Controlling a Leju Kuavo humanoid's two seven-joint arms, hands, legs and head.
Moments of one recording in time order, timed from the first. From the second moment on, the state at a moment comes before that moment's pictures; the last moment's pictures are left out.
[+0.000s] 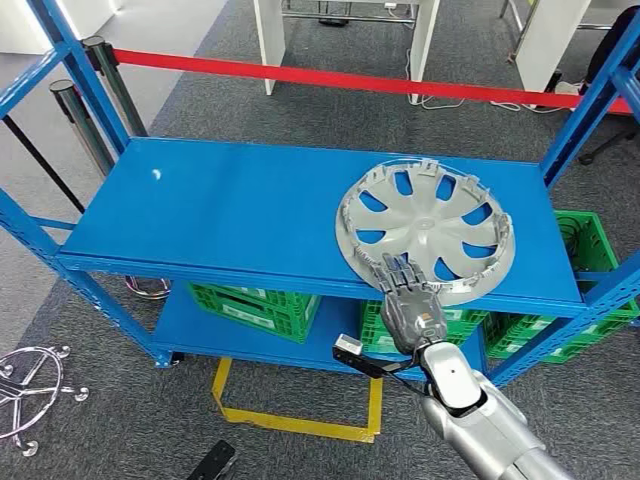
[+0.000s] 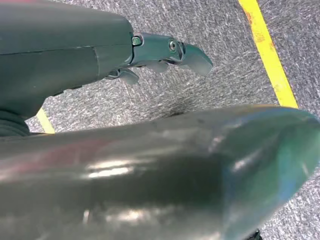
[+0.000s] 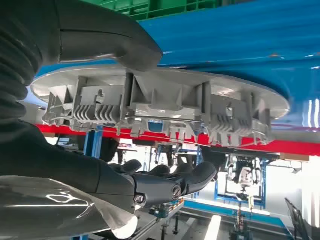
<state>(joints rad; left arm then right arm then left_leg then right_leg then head) -0.08 -0.13 0.15 -0.22 -0.50 0.00 -0.28 -0.47 -0.11 0.77 -0.91 1.34 -0.42 0.11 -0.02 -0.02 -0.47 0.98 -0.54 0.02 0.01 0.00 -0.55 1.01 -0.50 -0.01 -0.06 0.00</state>
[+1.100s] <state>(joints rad) -0.07 -0.12 0.15 -0.22 -0.50 -0.01 -0.27 -0.57 -0.09 0.73 -0.74 1.27 -0.23 0.14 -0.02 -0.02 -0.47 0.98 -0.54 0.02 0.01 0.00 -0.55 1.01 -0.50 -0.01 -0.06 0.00</state>
